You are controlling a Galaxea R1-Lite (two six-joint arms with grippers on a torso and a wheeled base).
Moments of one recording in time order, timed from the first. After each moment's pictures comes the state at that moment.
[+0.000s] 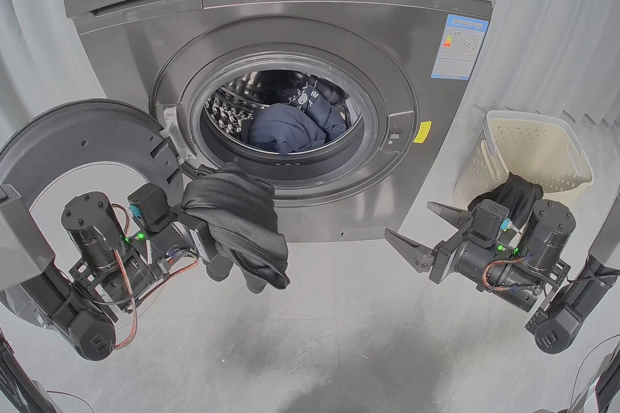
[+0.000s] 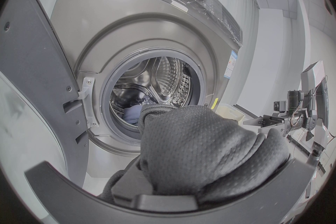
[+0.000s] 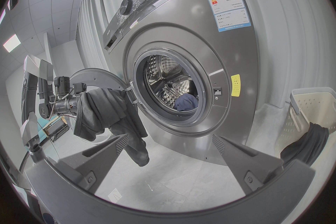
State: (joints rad) left arm -0.39 1.87 -0.39 -1.55 -0.13 -0.08; right arm 0.51 1.90 -0.37 -1.54 0.16 0.06
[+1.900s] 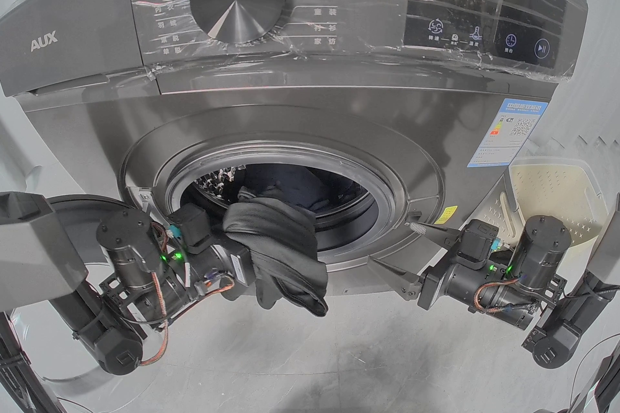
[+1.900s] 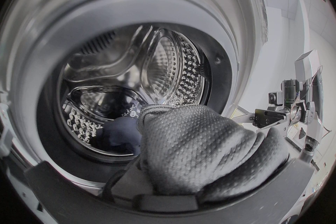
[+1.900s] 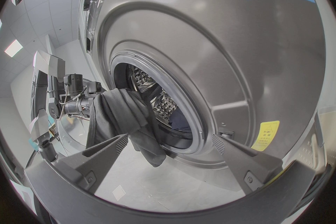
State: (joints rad) left arm -0.52 1.94 -0.41 -1.55 -0.11 -0.06; right arm 0.60 1.90 -0.32 -1.54 0.16 0.07
